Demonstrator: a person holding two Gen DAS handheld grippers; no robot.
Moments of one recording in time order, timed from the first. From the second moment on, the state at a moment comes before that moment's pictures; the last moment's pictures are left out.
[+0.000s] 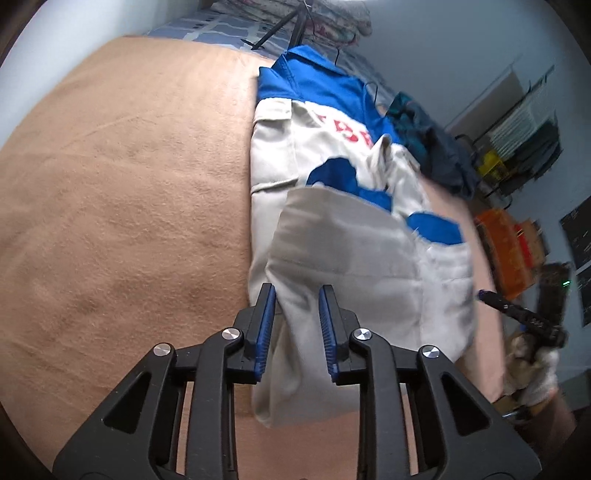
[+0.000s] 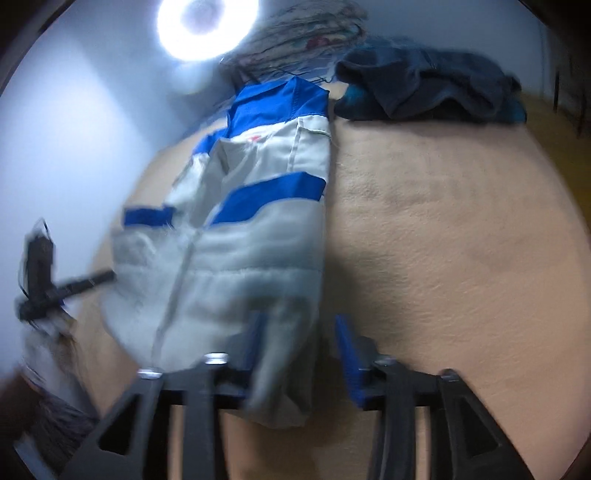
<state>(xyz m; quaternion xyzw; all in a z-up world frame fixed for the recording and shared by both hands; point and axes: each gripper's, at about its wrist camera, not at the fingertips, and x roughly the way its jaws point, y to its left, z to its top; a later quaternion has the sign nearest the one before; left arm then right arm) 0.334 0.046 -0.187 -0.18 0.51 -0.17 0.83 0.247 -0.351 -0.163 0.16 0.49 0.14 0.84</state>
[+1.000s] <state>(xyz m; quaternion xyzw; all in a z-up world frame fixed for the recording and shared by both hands) 0.334 0.066 -0.160 -0.14 0.46 -0.15 0.87 0.283 -0.302 -0.133 0.05 0.42 0.12 0.90</state>
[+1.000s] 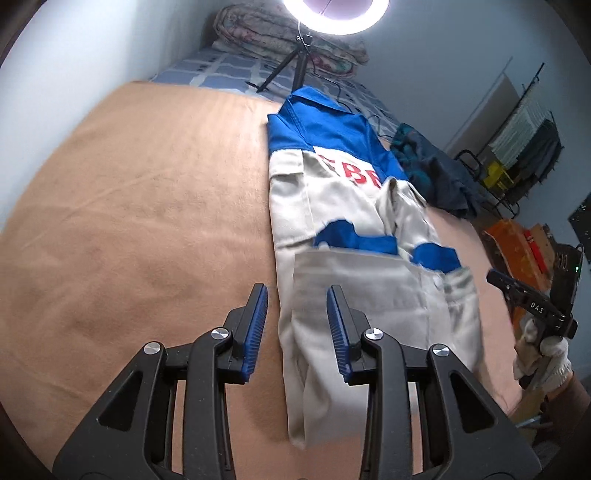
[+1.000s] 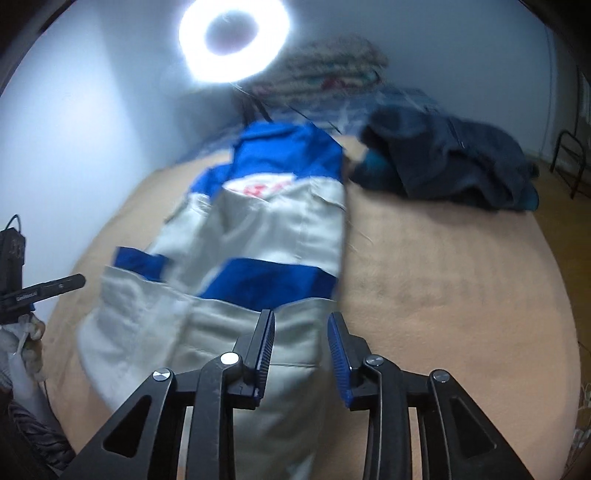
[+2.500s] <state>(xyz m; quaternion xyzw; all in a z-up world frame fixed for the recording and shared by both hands) 0.393 0.007 -0.177 -0.10 0.48 -0.20 0.85 0.306 -0.245 -0.168 -0.01 0.49 0.15 0.86</state>
